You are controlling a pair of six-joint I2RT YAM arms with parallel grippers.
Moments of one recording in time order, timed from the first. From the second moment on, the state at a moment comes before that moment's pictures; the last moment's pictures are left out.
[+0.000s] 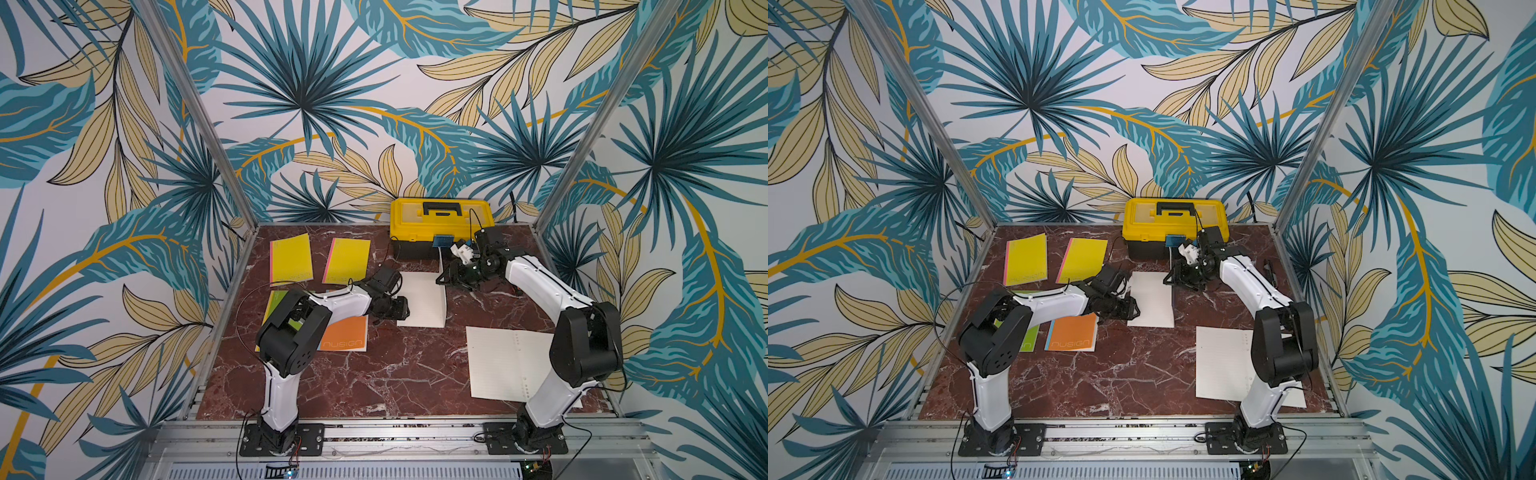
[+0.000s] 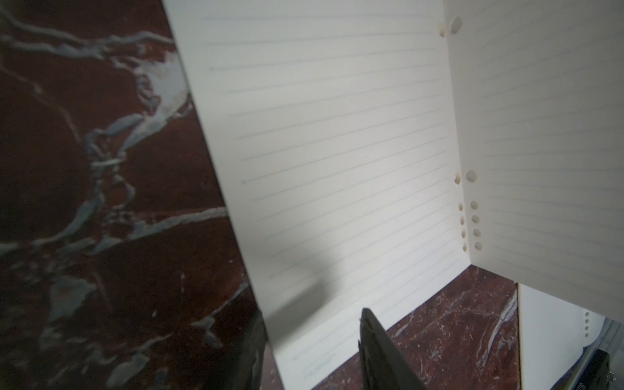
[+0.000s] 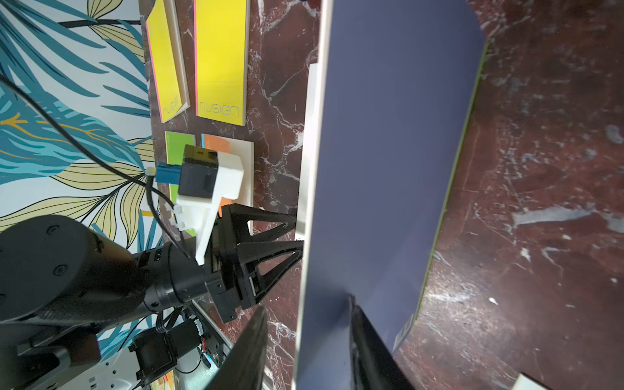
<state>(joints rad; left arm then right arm) -0.63 1.95 1.23 -0.29 0.27 -0.51 0.19 1.75 1.39 -0.75 -0.60 0.36</state>
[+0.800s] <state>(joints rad) -0.63 1.86 1.23 -0.46 0.13 -0.50 0.25 1.77 1.30 -0.59 -0.62 0.44</state>
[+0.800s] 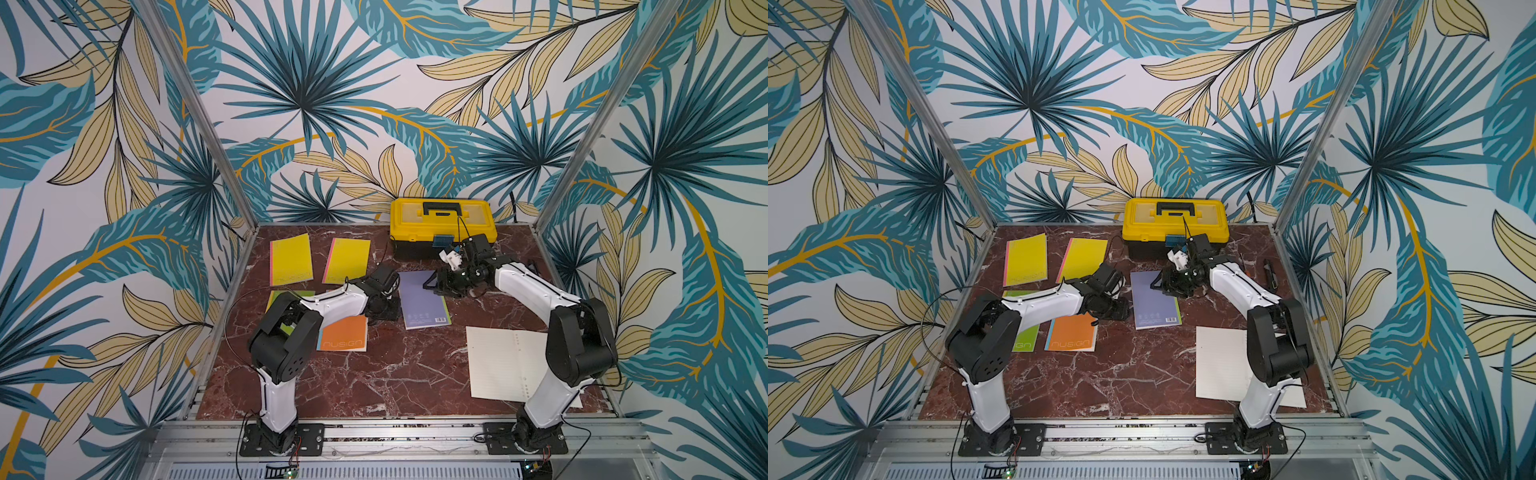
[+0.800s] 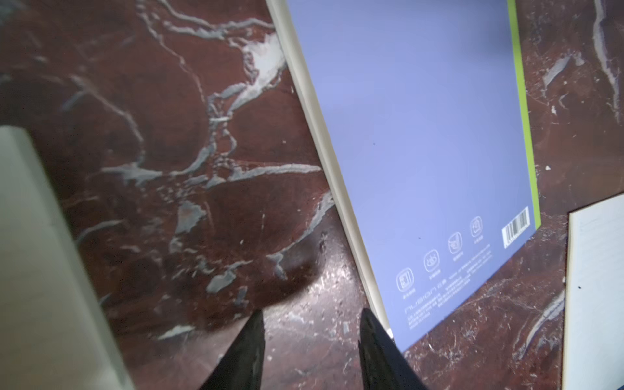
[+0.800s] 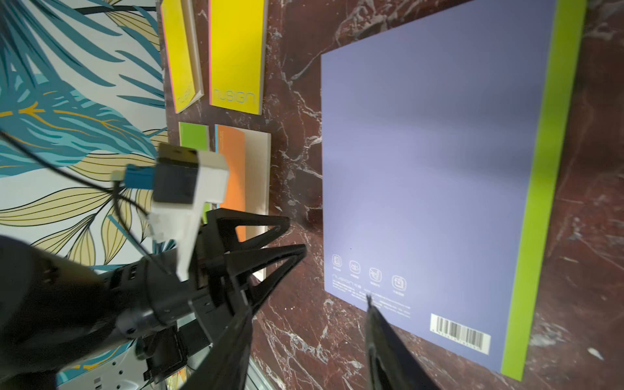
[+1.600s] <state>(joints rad) -0.63 1.93 1.33 -0.43 0.22 -0.49 0.20 1.89 1.27 -0.63 -0.38 0.39</state>
